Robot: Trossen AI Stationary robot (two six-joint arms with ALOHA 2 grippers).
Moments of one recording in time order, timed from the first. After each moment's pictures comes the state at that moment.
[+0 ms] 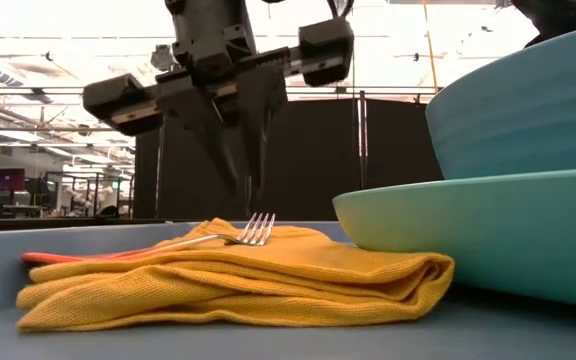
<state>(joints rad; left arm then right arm) -0.30 2.02 1.53 -0.76 0.08 -1.79 0.71 0.19 0.02 0.53 0.63 -0.04</state>
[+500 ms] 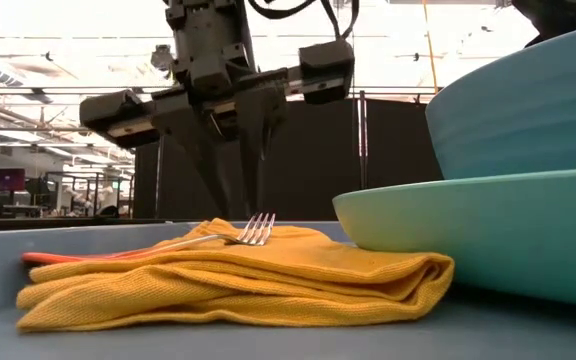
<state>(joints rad) -0.30 2.05 1.53 -0.76 0.10 -1.79 0.71 0.19 0.02 0.52 0.63 -0.04</state>
